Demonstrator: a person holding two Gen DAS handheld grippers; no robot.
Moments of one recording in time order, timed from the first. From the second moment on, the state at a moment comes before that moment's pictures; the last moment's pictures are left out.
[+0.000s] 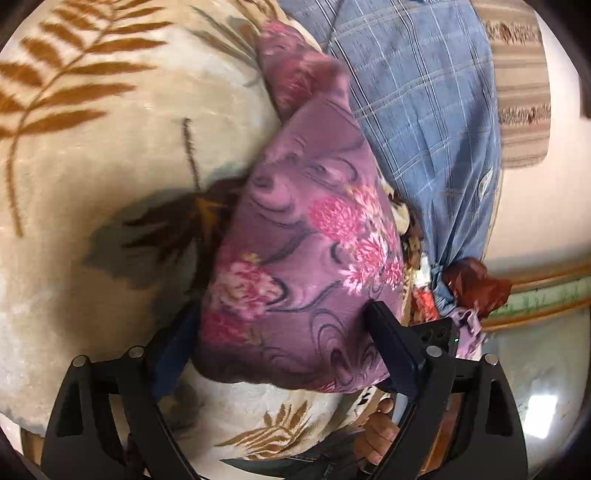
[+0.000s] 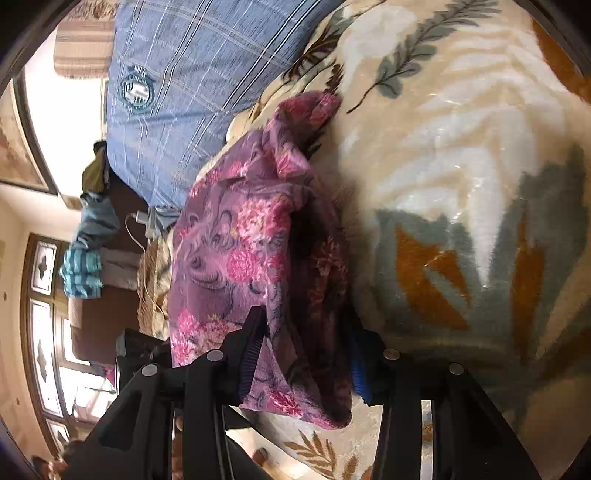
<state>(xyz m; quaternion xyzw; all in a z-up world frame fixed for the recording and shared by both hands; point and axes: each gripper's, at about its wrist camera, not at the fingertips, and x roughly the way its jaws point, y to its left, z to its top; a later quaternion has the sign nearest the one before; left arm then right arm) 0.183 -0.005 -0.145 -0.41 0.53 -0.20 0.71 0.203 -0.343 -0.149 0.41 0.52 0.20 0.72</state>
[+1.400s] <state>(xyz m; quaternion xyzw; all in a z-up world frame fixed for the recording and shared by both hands) 0.145 0.082 -0.134 -0.29 0.58 -0.21 0.73 0.117 -0.240 -0.124 0.29 0.57 0.15 0.75</state>
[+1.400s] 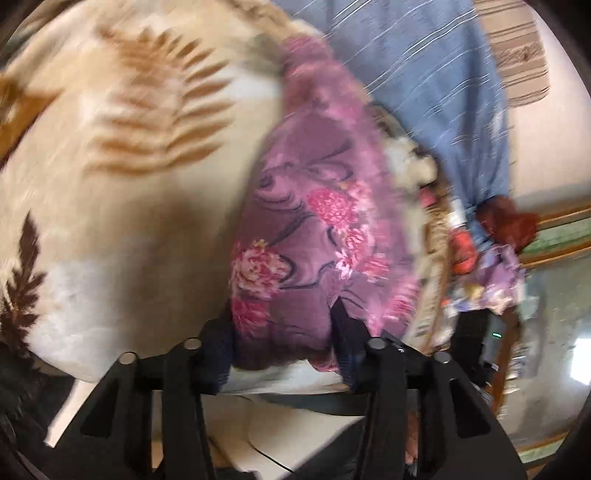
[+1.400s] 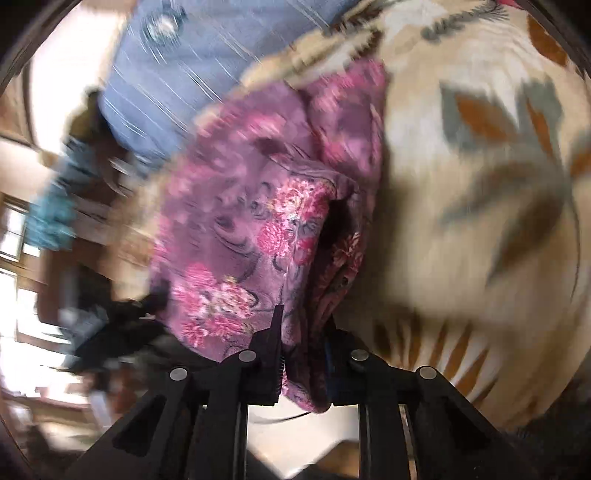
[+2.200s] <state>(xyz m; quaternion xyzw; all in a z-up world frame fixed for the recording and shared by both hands) 0.071 0.054 -0.059 -0.12 0.46 -0.13 0.87 0.055 -0.201 -0.043 0.09 0.51 -0.01 0.85</state>
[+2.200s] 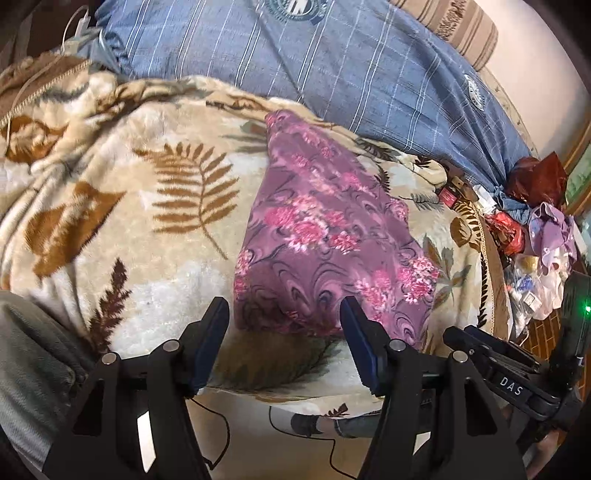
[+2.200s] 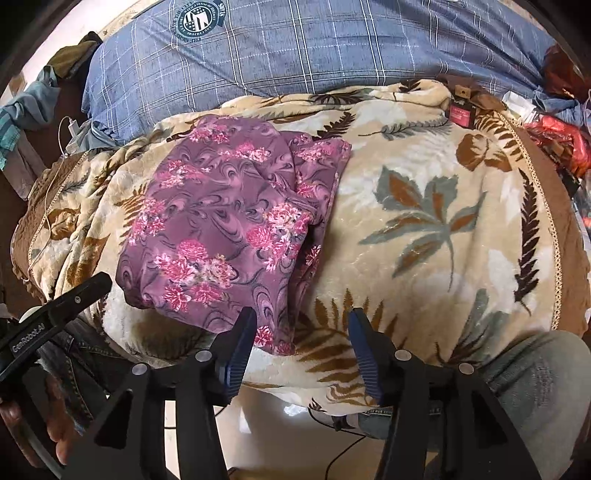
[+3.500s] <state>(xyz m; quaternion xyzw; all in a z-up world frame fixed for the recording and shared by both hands) 0.157 0.021 -0.042 -0.01 0.53 -0.10 0.84 0.152 -0.194 -0.042 0.05 0.58 0.00 0.81</state>
